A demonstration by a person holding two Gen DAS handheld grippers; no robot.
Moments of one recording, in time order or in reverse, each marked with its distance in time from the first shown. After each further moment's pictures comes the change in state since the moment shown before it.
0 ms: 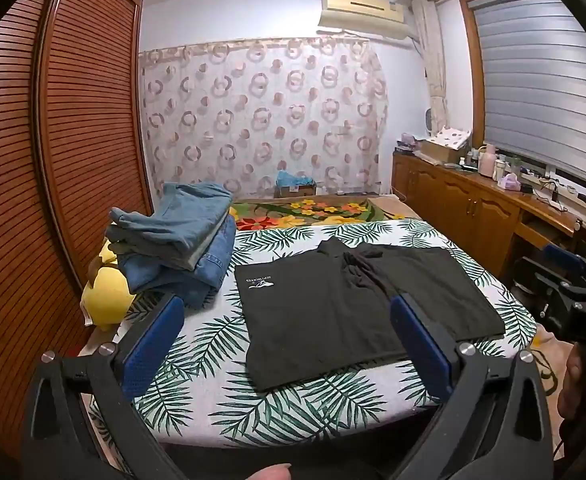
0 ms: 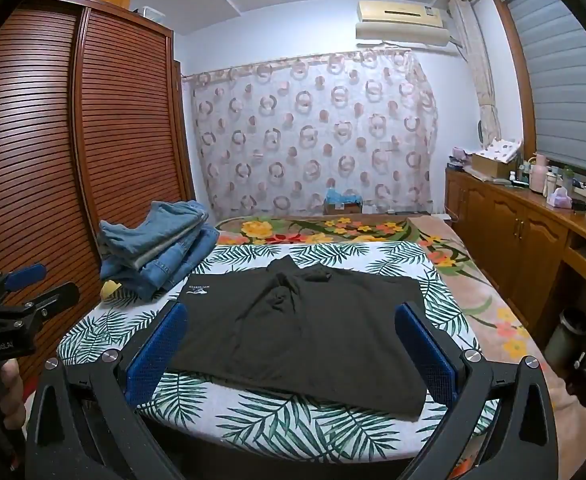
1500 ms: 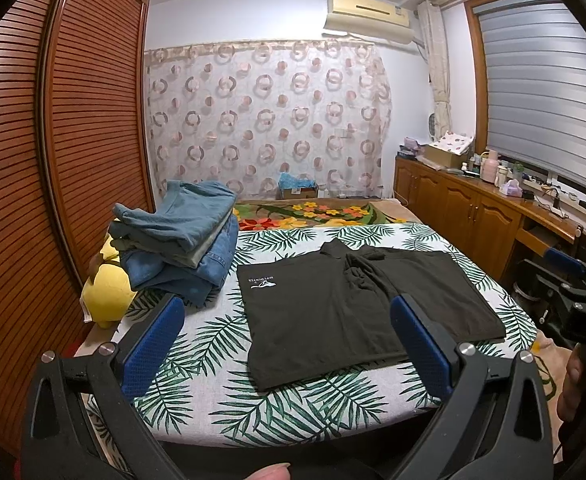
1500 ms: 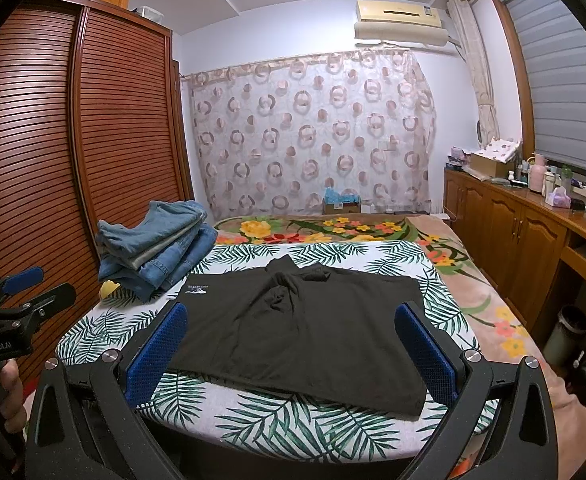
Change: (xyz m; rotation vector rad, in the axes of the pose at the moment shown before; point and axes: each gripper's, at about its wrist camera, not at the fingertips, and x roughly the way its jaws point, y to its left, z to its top) left arm -0.003 -0.003 -0.012 -0.008 -0.009 0.002; right arm 0.000 -0.004 -0.004 0.002 -0.001 0.000
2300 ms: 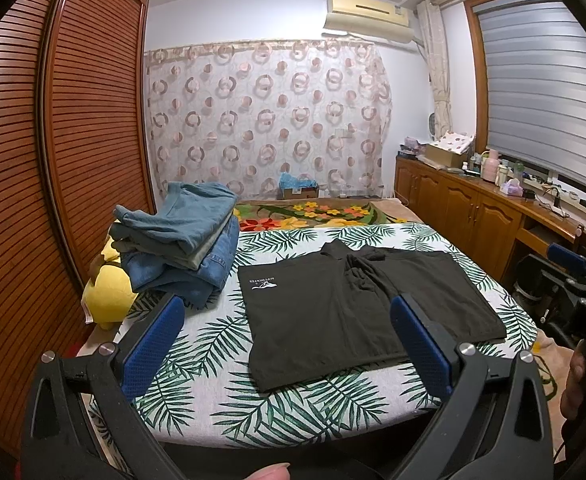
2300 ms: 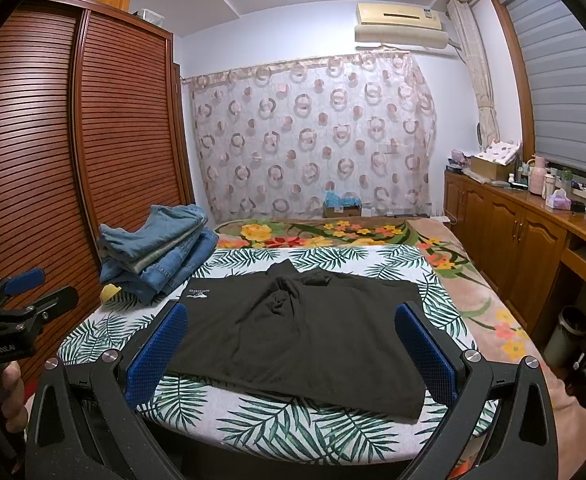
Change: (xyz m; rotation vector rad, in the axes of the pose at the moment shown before) left arm 0.000 0.003 0.009 -0.007 0.002 0.002; right arm 0.000 0.001 0.003 -0.002 -0.008 0.000
